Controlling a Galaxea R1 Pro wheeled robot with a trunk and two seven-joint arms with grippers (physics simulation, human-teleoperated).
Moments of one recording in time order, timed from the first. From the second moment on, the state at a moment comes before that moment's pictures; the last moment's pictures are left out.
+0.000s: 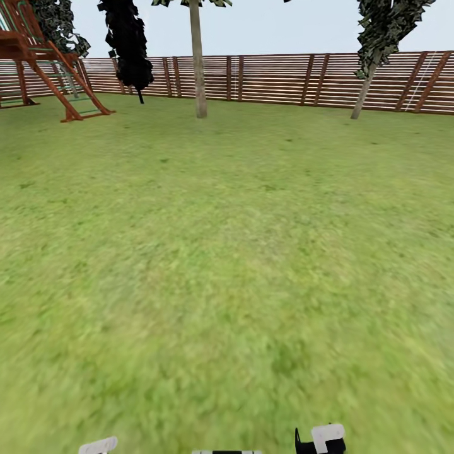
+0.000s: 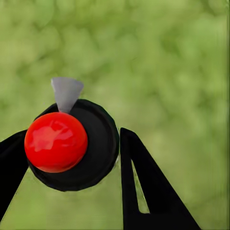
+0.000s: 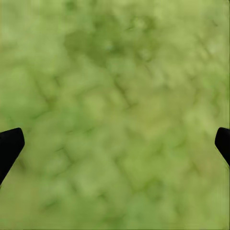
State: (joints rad) left arm -0.36 0.16 -0.23 -0.06 0.45 -0.43 -0.05; right arm -0.40 0.02 0.11 -0.03 0.21 -0.59 -0.35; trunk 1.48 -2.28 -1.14
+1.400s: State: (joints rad) left arm -0.36 0.16 -0.23 -0.06 0.45 -0.43 -0.05; right arm -0.40 0.02 0.11 -0.03 0.21 -0.59 -0.35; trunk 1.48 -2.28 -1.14
